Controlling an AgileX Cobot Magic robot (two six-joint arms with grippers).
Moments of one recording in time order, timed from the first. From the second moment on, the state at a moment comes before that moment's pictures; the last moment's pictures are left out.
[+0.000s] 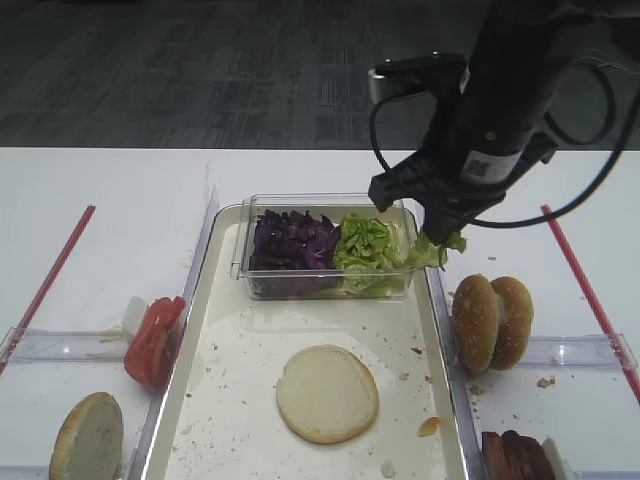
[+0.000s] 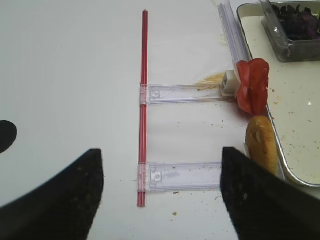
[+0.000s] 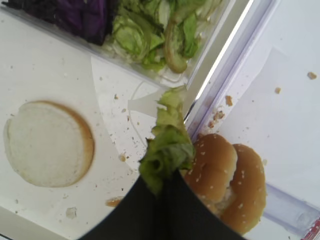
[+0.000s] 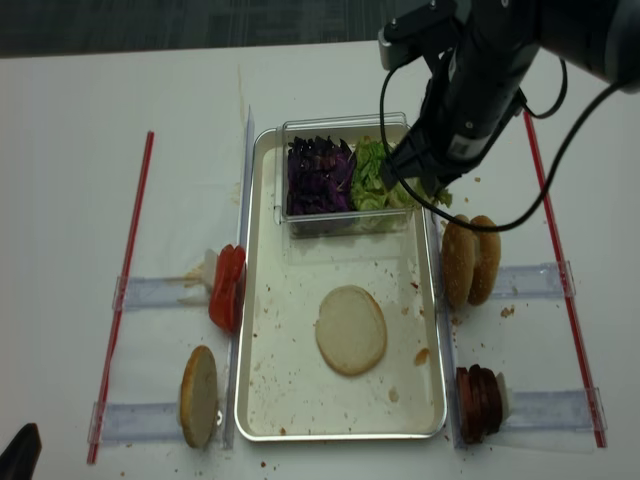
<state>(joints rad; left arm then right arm) -0.01 -0.02 -0.49 0.04 1.18 -0.08 0.45 1.70 -1.32 0.10 1.04 -0.05</state>
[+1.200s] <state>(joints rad) -0.01 -0.02 -0.49 0.04 1.18 -0.08 0.76 1.70 -1.23 0.15 0.97 -0.01</state>
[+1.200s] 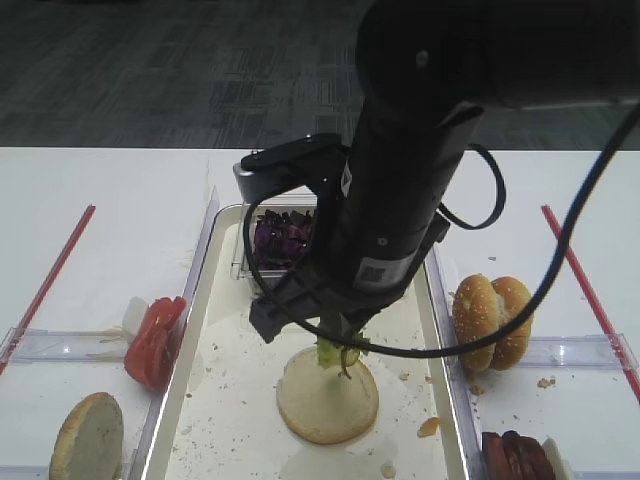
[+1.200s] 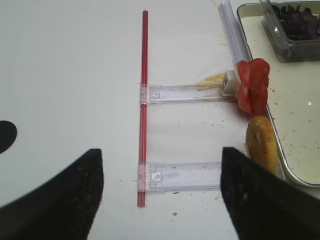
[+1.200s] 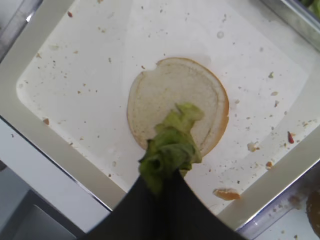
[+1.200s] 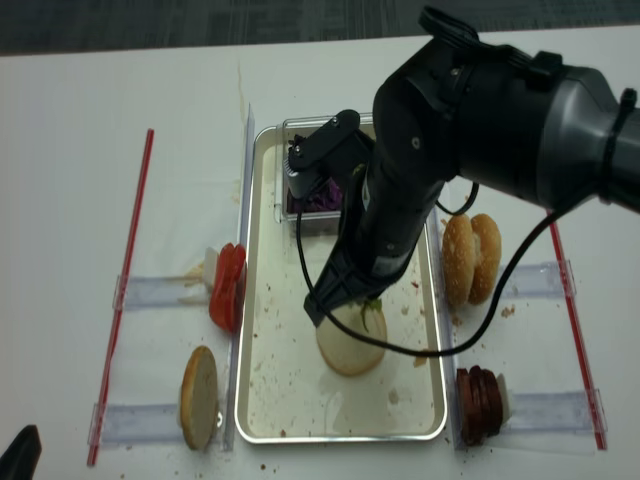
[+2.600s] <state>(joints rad) -0.01 -0.02 -0.49 0.04 1.18 -0.08 0.76 1.81 -1.23 0.19 0.90 -0.06</state>
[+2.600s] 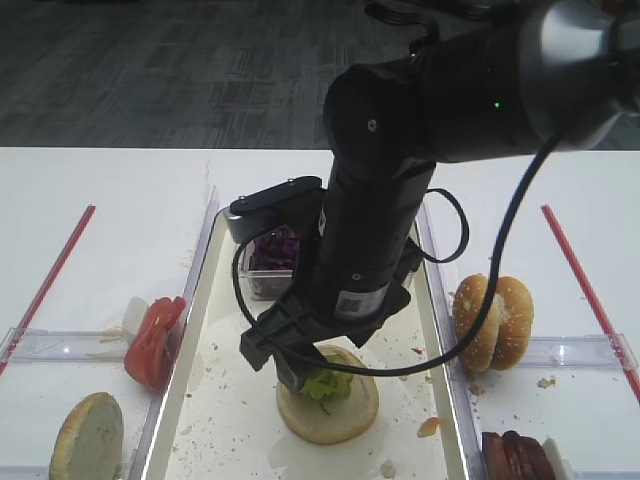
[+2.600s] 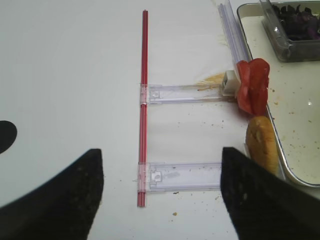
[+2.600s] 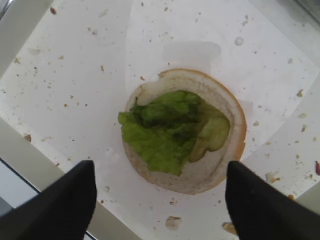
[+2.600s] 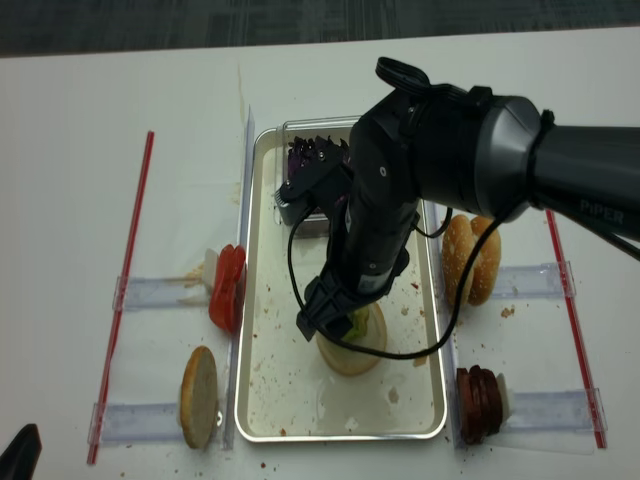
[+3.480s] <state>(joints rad) -0.01 -0.02 -0.49 0.04 1.18 -0.08 0.76 1.63 -1.23 0.14 0.96 -0.02</state>
